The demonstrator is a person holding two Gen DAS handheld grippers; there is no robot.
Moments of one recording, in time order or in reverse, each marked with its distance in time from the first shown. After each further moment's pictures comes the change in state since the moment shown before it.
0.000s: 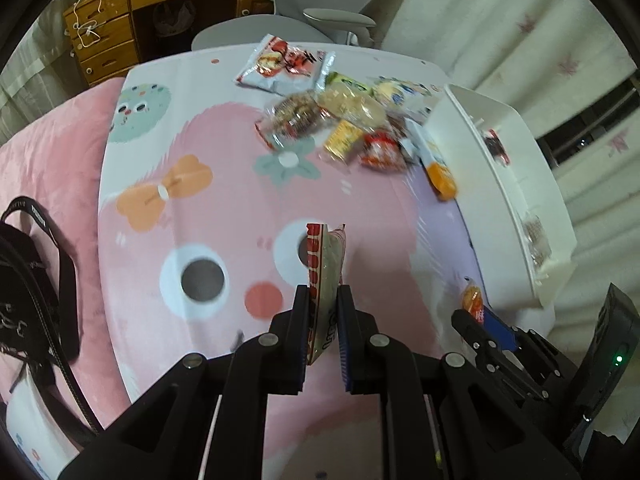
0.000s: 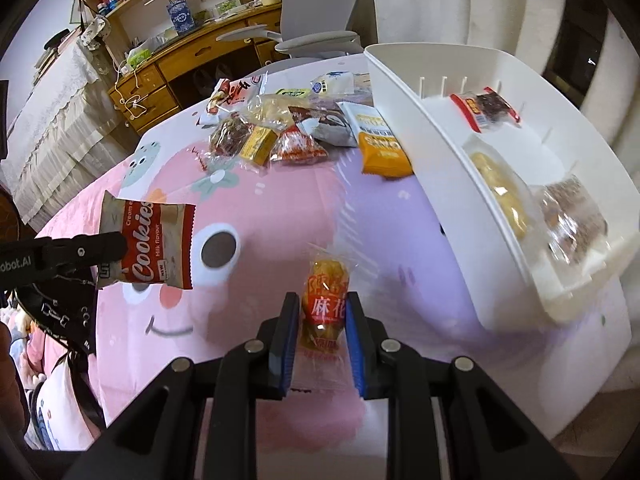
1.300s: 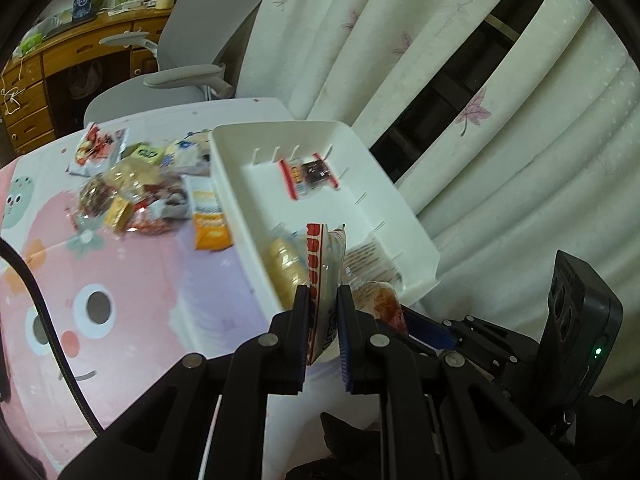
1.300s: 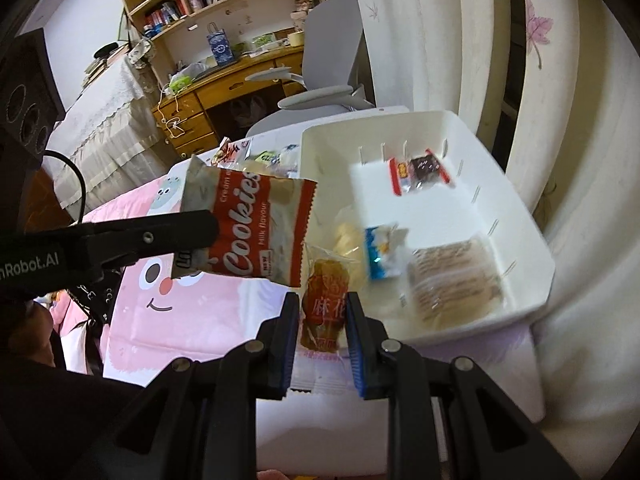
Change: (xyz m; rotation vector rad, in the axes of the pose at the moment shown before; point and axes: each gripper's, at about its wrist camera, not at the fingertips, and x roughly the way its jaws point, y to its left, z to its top) left arm -0.021 -0.234 0.007 0.153 -0.165 -0.229; right arm -0.104 -0.148 0.032 -0.127 -0.117 0.143
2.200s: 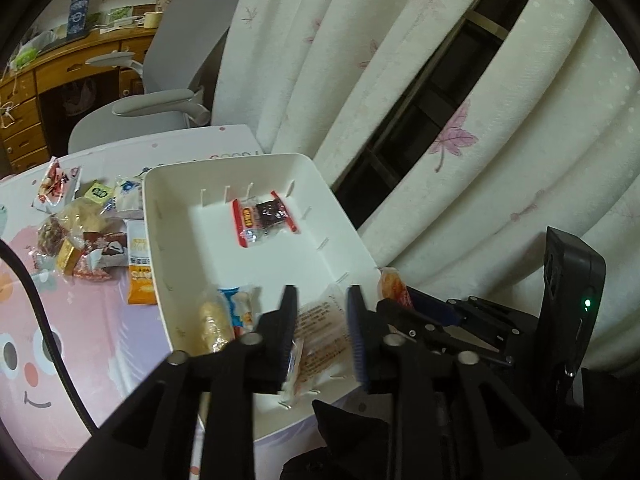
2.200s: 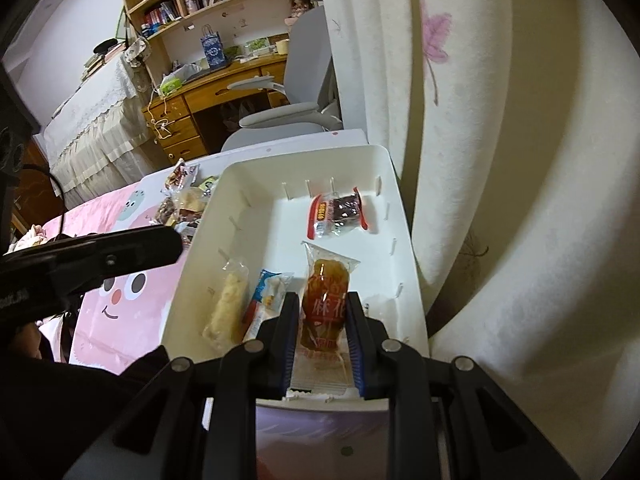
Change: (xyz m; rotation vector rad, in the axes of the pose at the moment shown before) left arm 0.057 -0.067 0.044 -0.013 -0.081 0.027; right arm -0.002 -0.118 0.061 -0.061 -0.005 -0.024
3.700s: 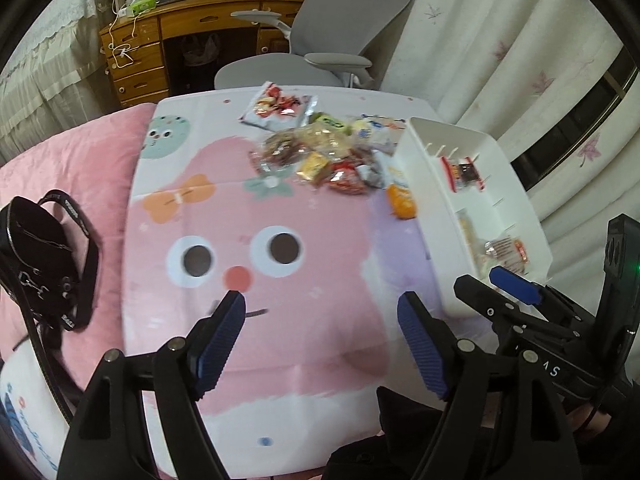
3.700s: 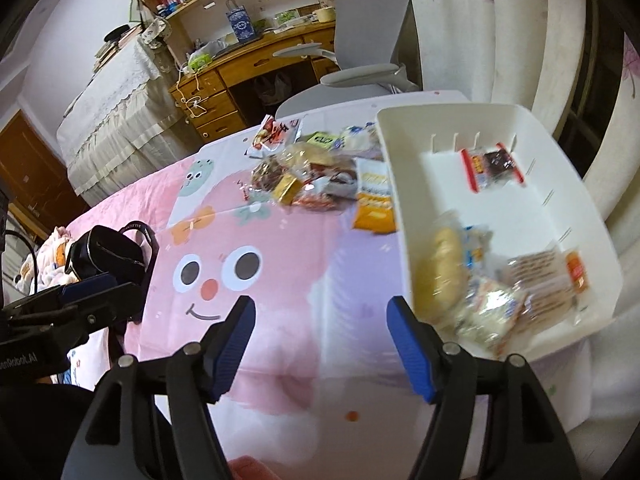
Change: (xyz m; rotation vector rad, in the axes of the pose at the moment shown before) left arm -0.155 0.222 -0.083 -0.158 0.098 0.320; right arm 0.038 0.212 -0.020 0.074 0.091 0.095
